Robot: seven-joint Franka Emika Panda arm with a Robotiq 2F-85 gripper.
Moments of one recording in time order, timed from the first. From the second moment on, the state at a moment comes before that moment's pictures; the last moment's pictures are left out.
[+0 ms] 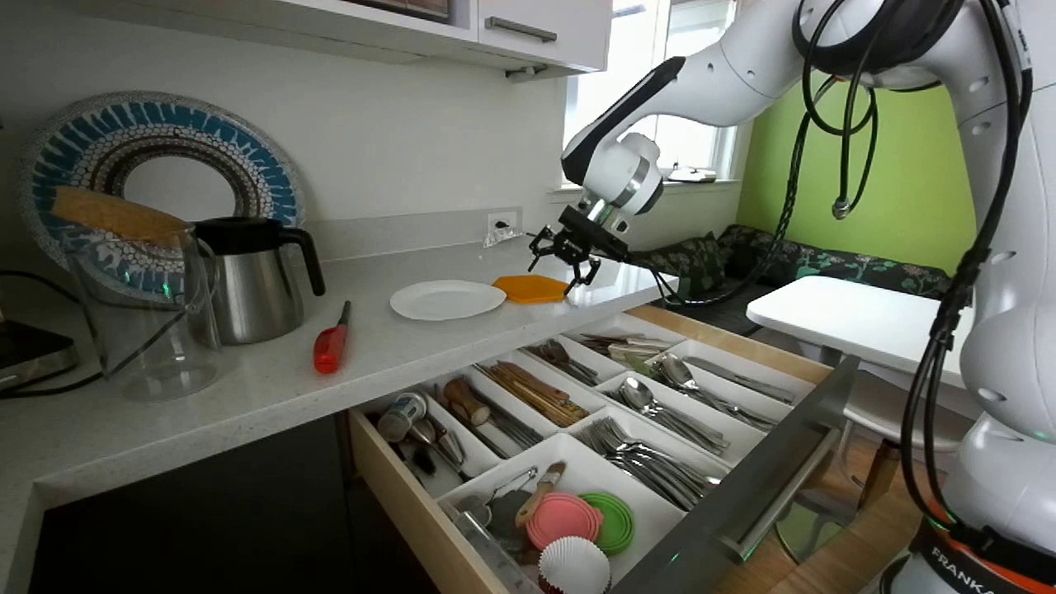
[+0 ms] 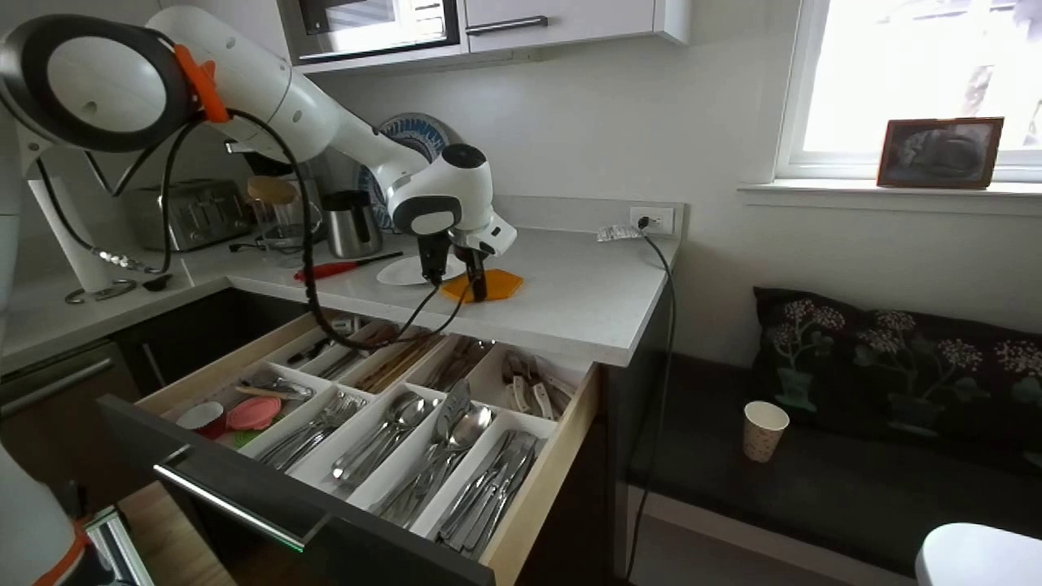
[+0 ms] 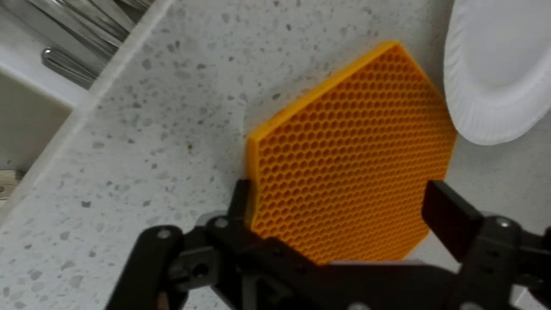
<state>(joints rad) -0.09 0.41 0.08 -1.83 0.64 2.51 0.15</state>
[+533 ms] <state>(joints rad) -0.09 0.43 0.08 -1.79 0.71 2.51 0.15</state>
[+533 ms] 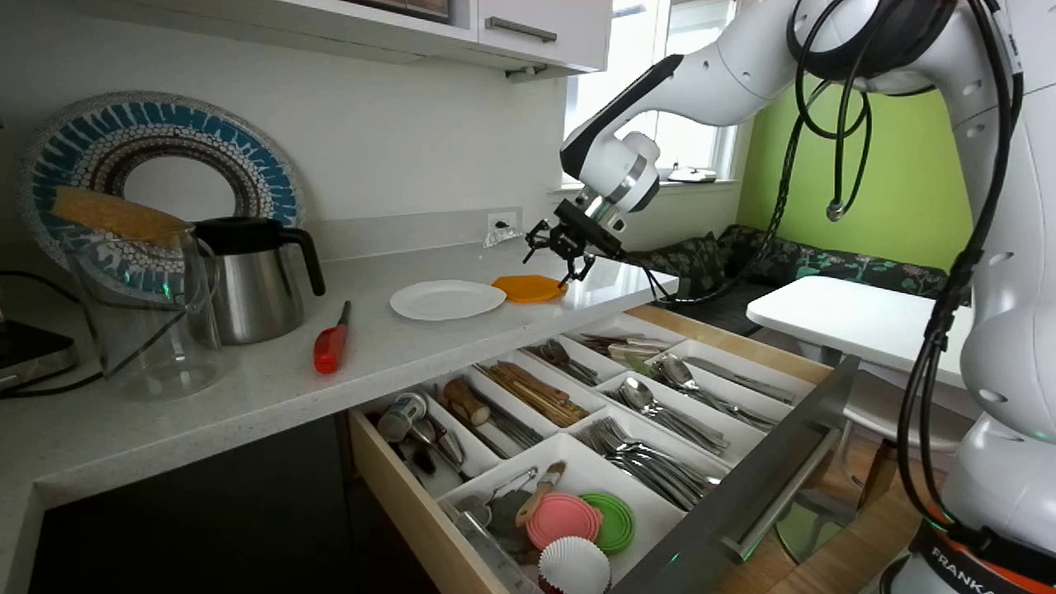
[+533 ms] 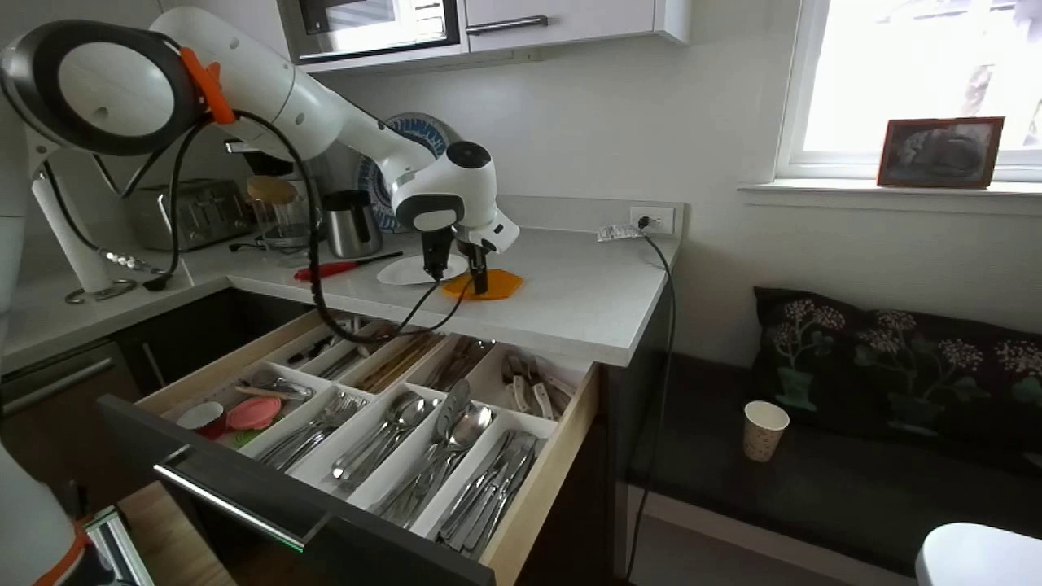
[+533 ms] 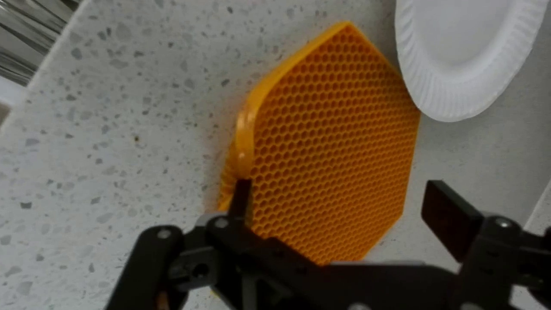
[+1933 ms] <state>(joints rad) 0.05 0.45 -0.06 -1.78 0.29 2.52 0.52</state>
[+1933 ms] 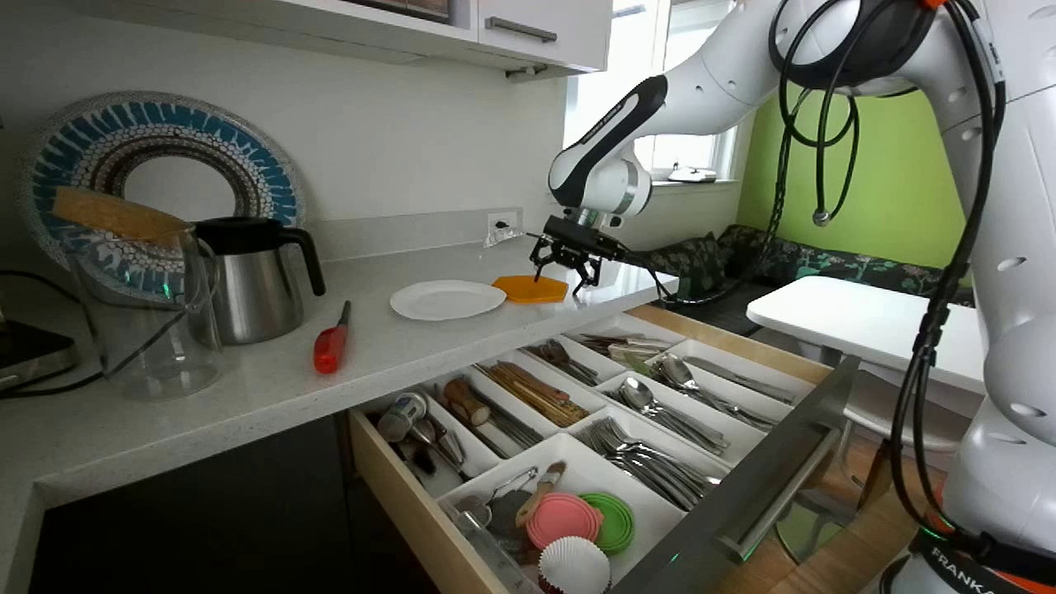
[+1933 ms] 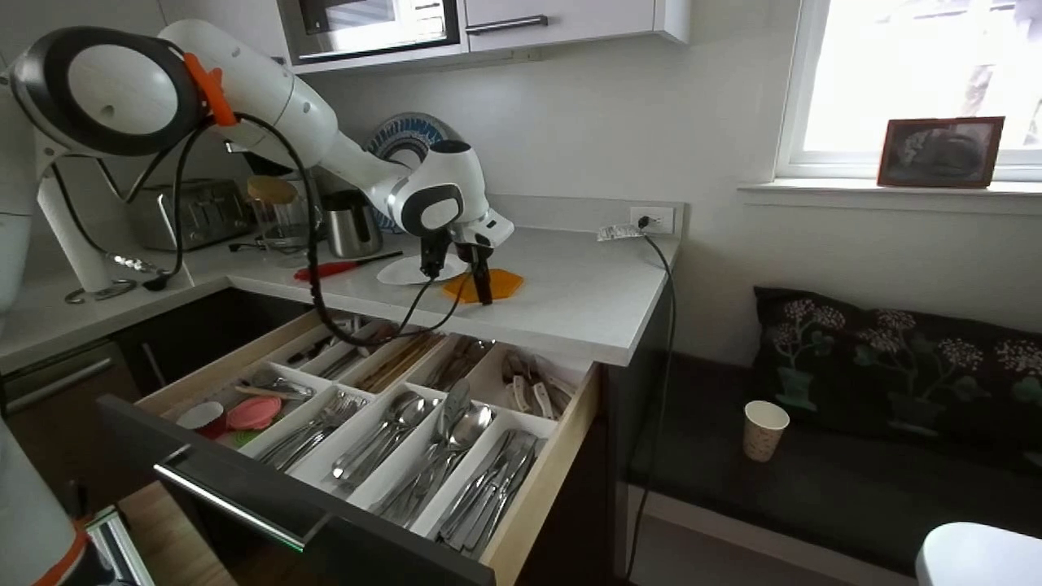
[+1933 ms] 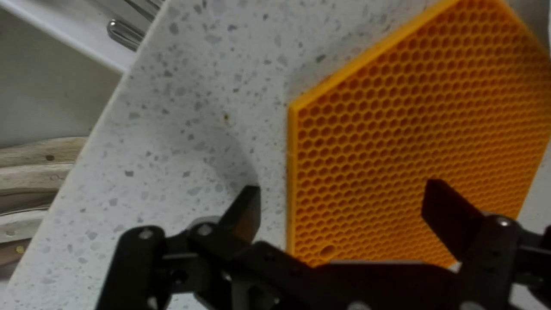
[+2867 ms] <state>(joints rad) 0.08 0.47 -0.07 -1.77 0.20 2.51 0.57</state>
